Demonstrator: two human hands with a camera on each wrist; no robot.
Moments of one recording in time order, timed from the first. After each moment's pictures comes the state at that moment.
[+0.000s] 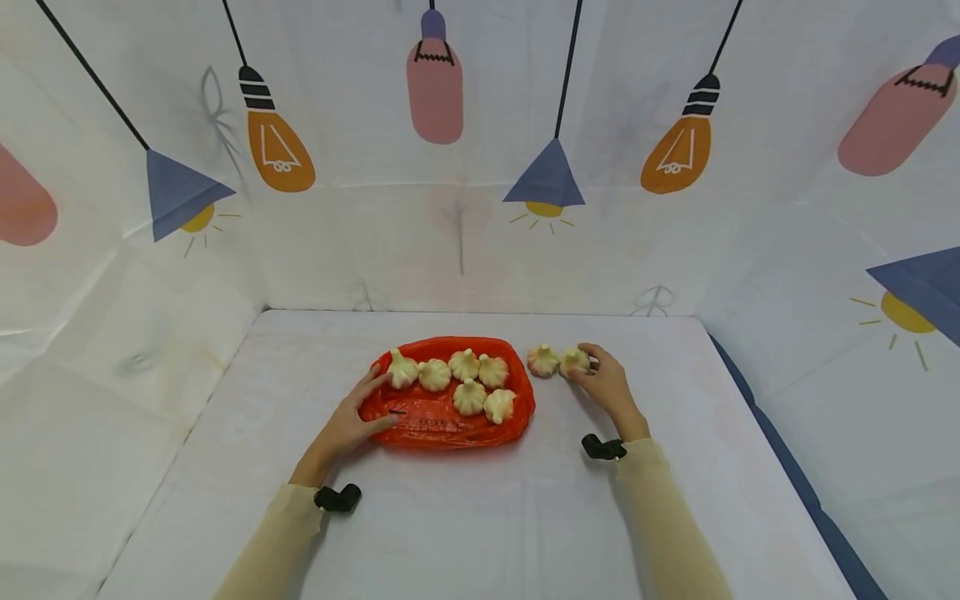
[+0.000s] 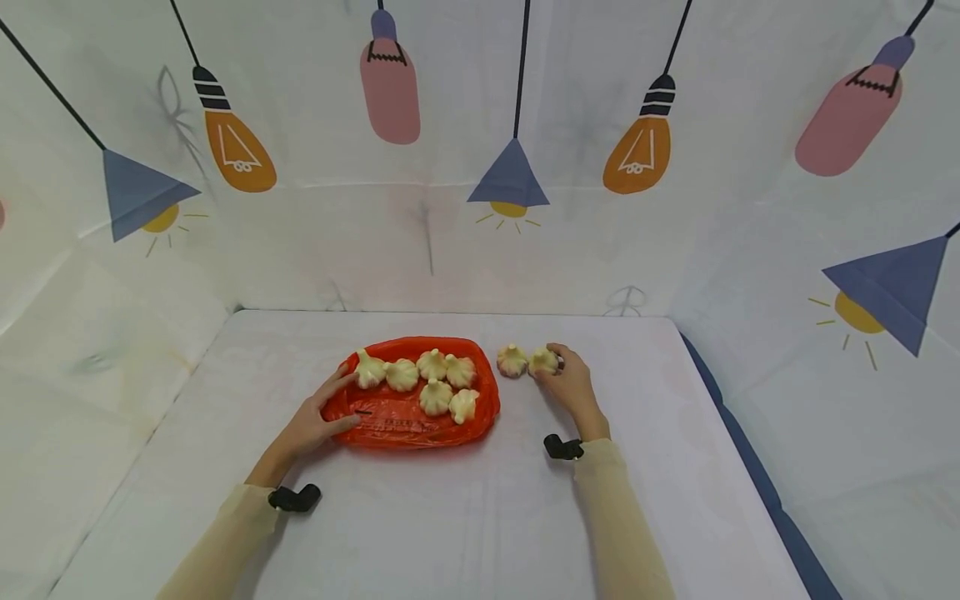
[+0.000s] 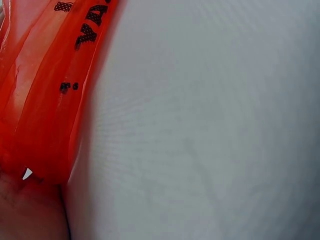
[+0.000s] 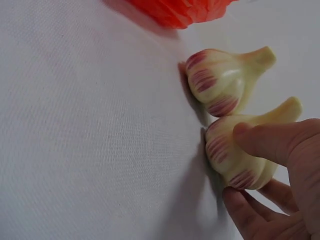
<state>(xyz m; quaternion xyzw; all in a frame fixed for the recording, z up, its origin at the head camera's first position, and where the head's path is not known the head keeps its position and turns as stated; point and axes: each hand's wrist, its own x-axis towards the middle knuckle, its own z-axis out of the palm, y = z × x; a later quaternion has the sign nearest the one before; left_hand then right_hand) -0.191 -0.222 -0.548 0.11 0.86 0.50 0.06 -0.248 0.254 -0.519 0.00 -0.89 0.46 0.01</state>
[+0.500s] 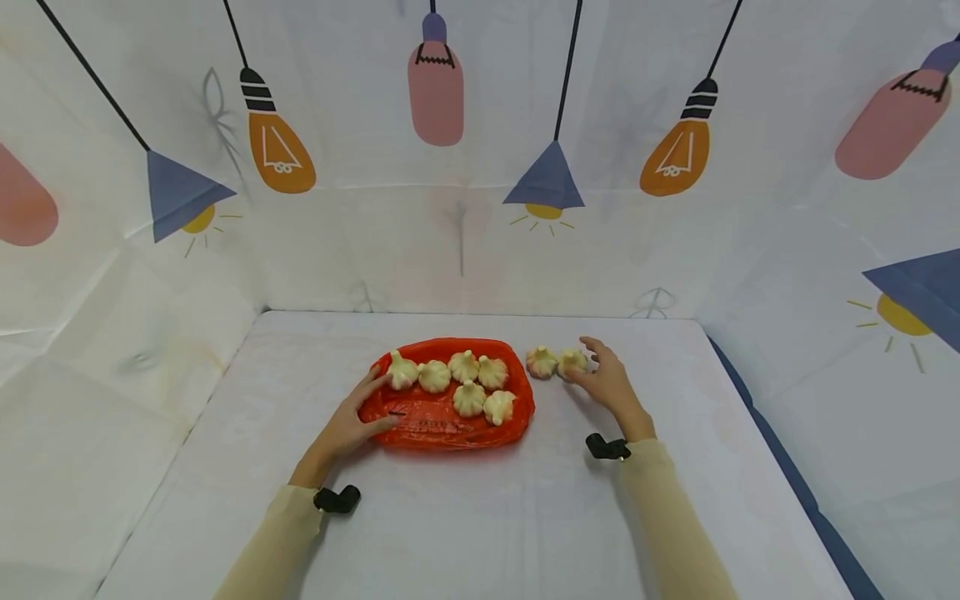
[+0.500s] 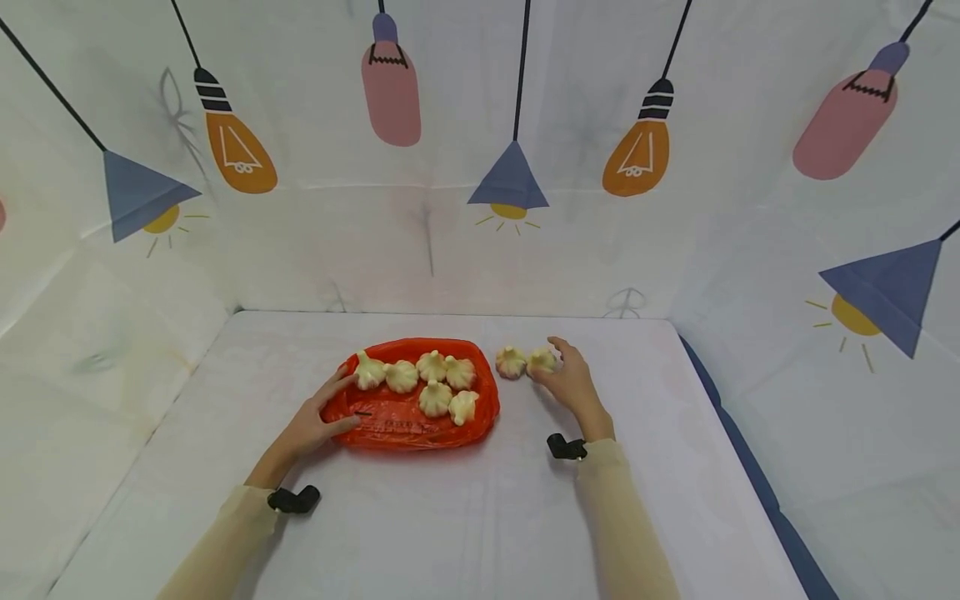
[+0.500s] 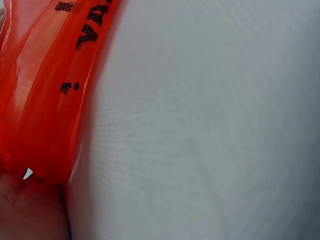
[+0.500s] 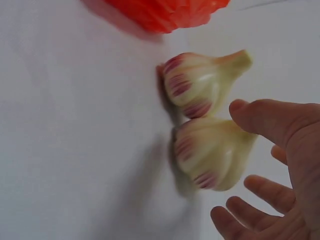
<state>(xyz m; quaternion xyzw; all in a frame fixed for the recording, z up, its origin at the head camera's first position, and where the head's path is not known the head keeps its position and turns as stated) -0.191 -0.222 -0.549 0.11 0.86 0.50 0.06 -0.246 0.255 -0.502 0.03 -0.91 0.41 -0.01</state>
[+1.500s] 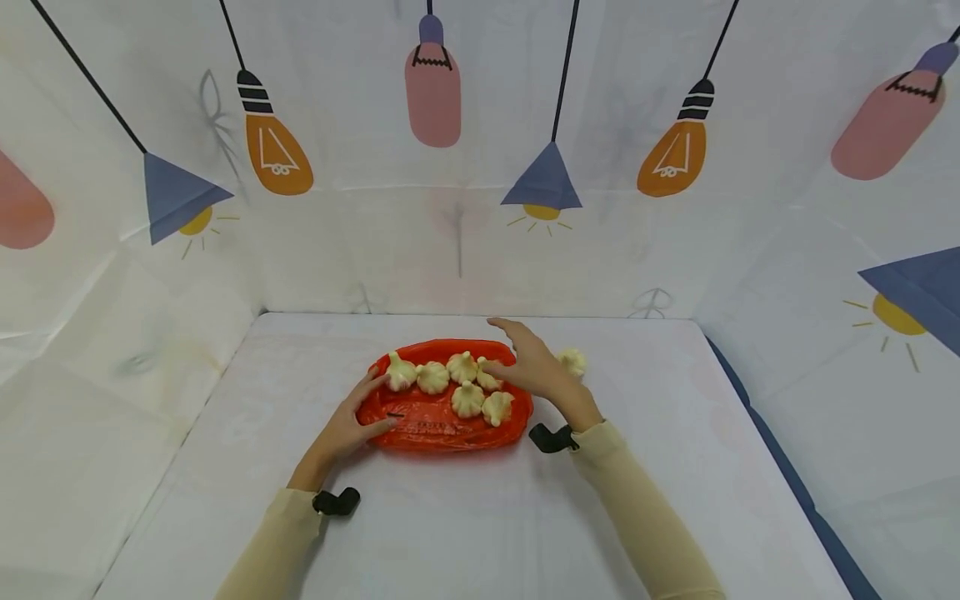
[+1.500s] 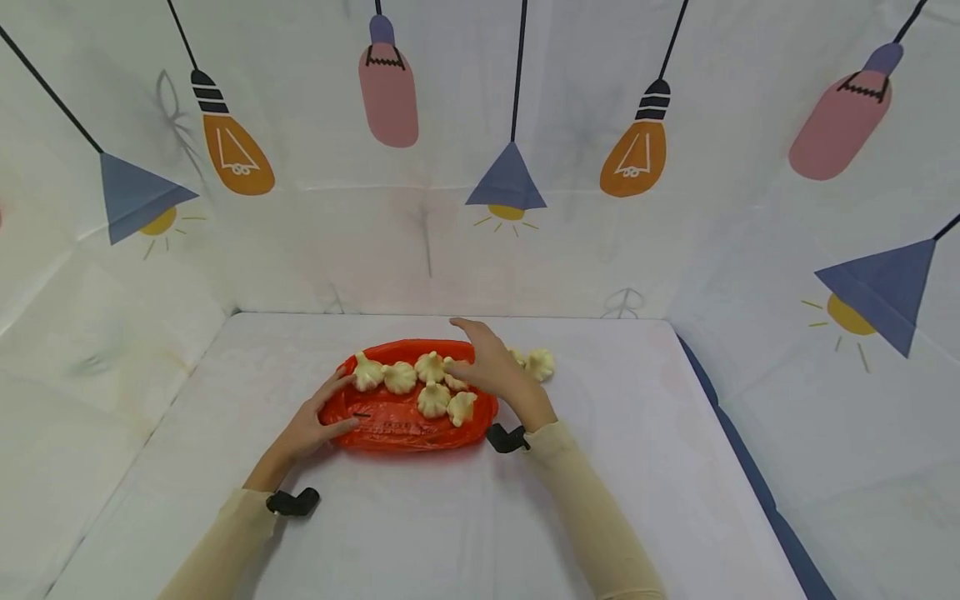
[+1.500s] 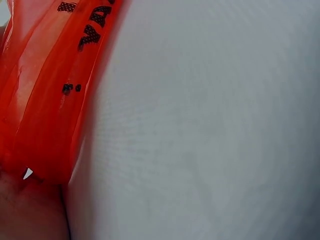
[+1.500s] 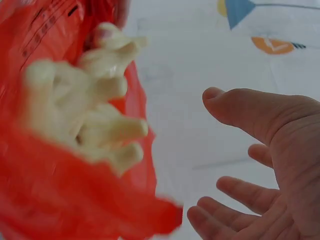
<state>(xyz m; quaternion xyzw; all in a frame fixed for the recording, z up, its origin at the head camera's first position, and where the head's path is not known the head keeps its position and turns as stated) -0.190 -0.221 -0.550 0.11 0.85 0.52 0.06 -0.238 0.135 -0.427 0.22 -0.90 0.38 -0.05</state>
